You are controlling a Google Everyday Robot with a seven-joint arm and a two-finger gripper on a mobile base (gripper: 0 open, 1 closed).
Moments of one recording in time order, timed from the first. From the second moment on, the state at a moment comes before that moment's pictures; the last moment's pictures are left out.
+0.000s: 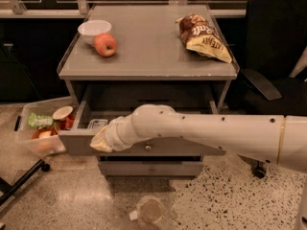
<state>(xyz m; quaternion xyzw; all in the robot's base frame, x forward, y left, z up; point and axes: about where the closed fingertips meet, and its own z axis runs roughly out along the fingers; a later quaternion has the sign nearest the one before) 0.539 0.171 0.659 -0.59 0.68 0.24 0.36</state>
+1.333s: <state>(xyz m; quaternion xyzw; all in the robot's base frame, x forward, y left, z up) 0.561 0.127 0.641 -0.66 0.64 0.26 0.29</state>
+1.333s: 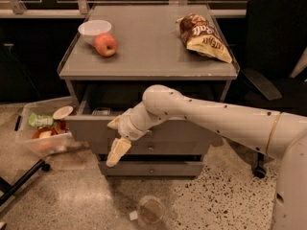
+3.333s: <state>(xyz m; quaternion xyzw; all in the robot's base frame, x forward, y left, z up) 0.596 0.129 0.629 -0.53 0.76 0.23 0.32</state>
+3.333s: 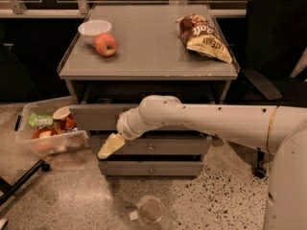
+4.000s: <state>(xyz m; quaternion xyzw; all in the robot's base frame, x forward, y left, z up) 0.618 0.122 0.632 -0.48 0.76 0.24 0.36</state>
